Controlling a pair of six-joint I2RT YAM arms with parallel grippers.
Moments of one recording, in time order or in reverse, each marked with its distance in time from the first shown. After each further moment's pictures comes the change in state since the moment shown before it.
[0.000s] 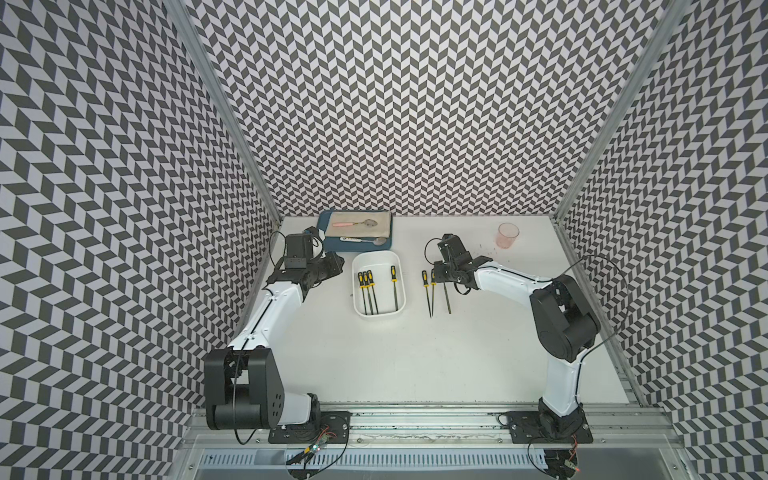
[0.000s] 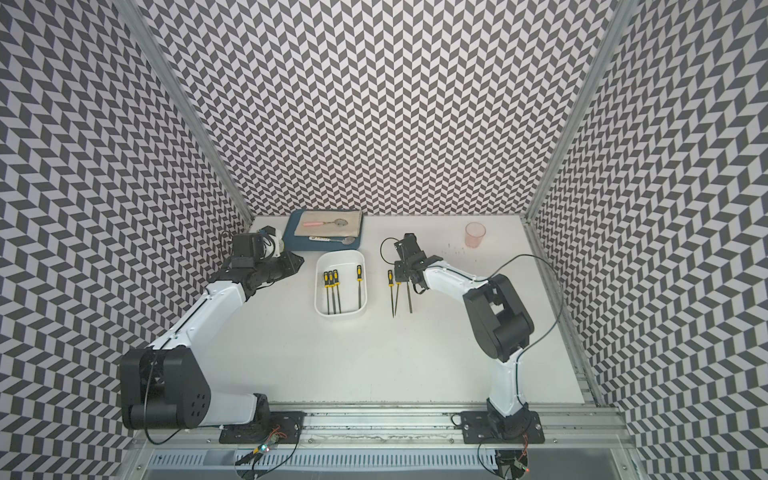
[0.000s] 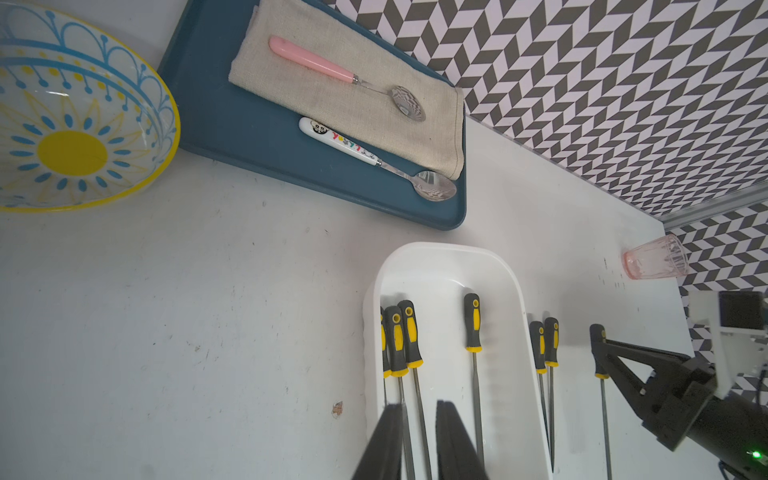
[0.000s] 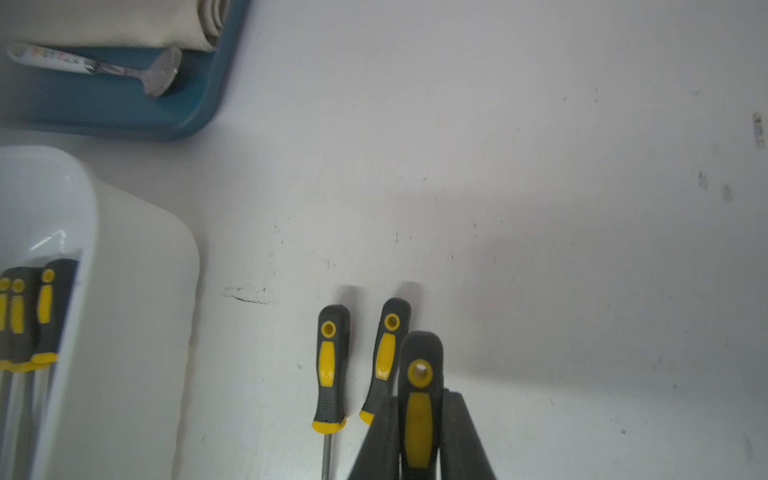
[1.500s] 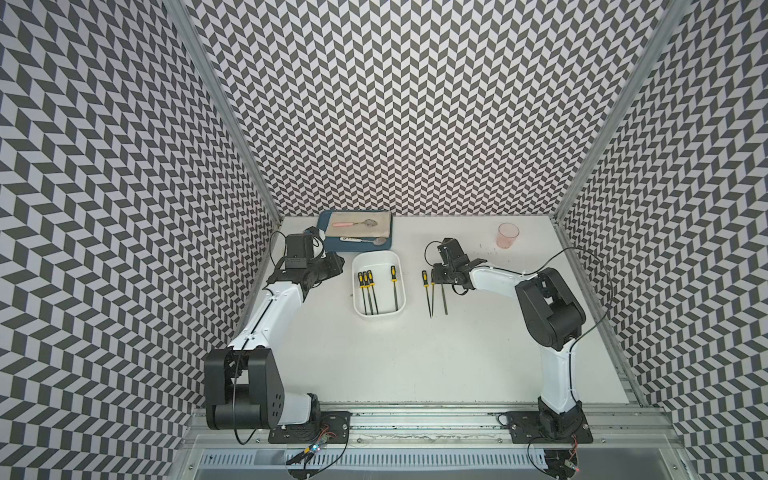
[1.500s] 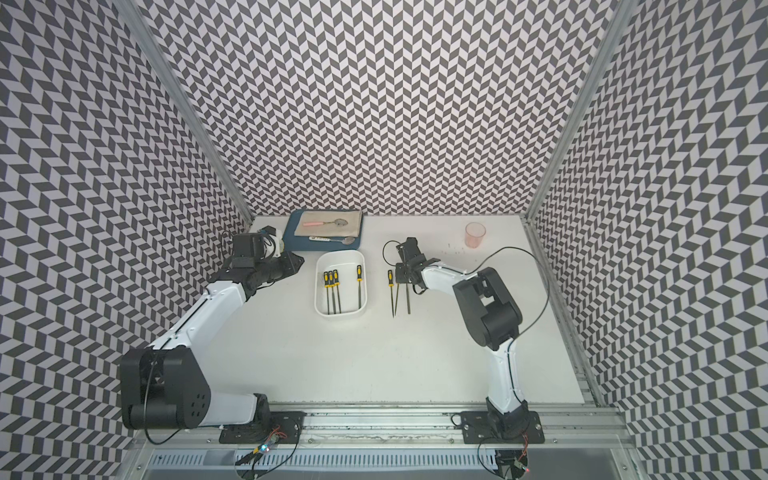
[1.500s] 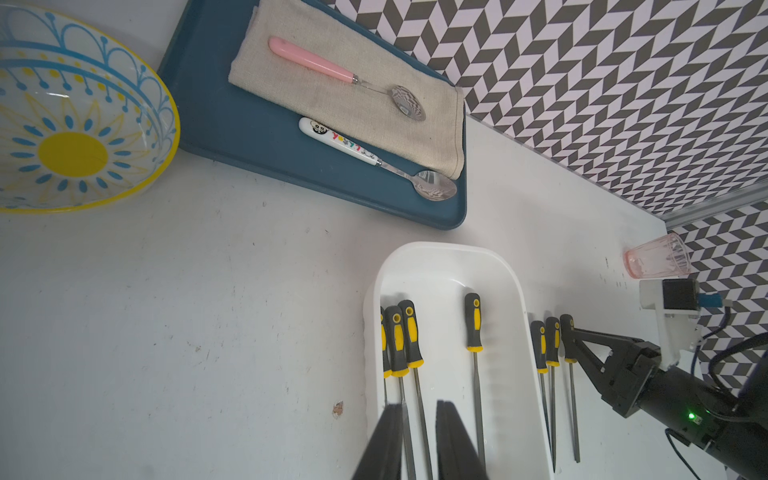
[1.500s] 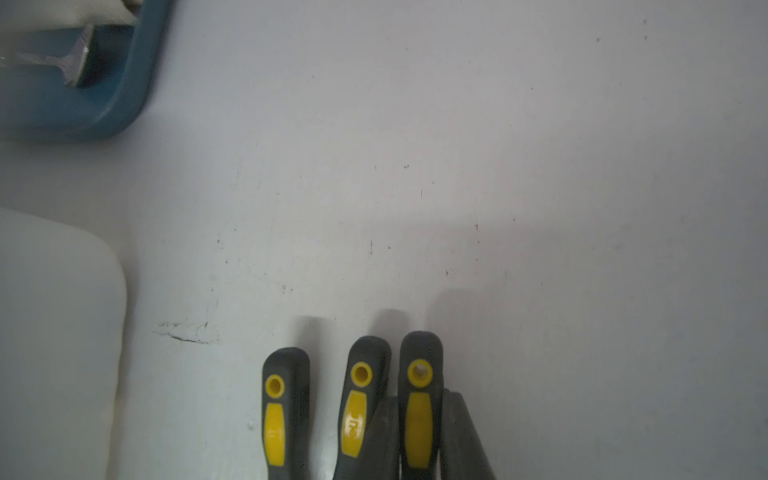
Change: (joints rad) left arm -0.007 0.000 0.000 0.000 -0.004 0.003; right arm -0.037 0.106 0.018 0.088 -0.045 0.041
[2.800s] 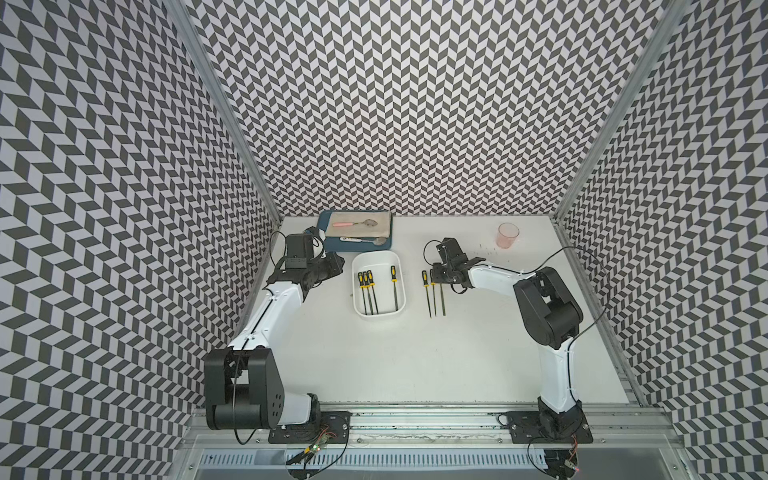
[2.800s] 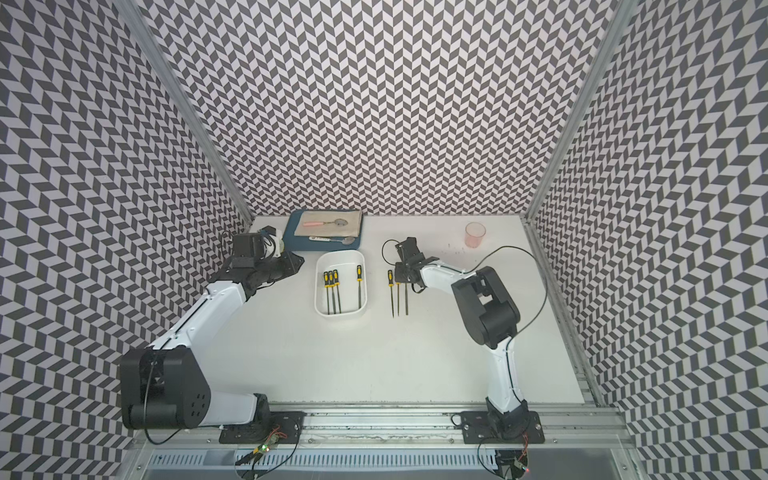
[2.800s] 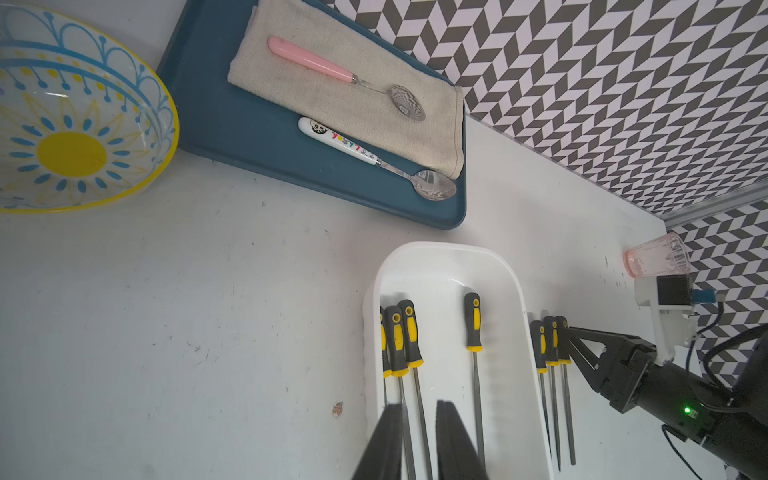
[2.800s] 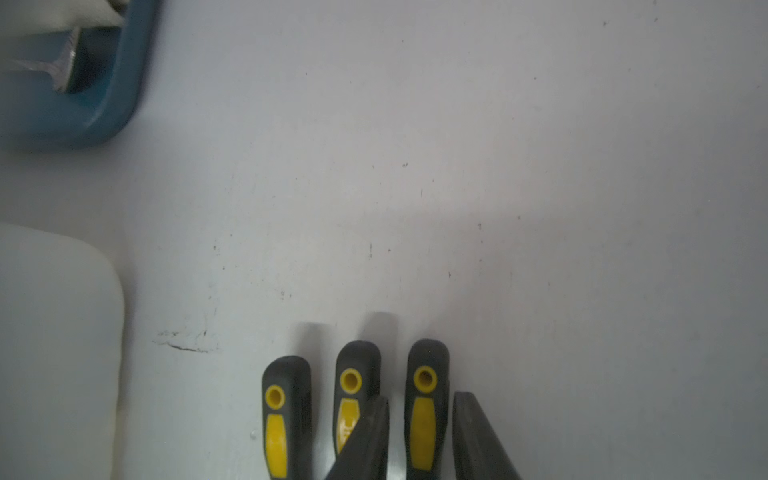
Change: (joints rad) left arm 0.000 0.000 0.000 0.000 0.001 0.000; right arm 0.000 0.019 0.029 -0.029 -0.006 0.027
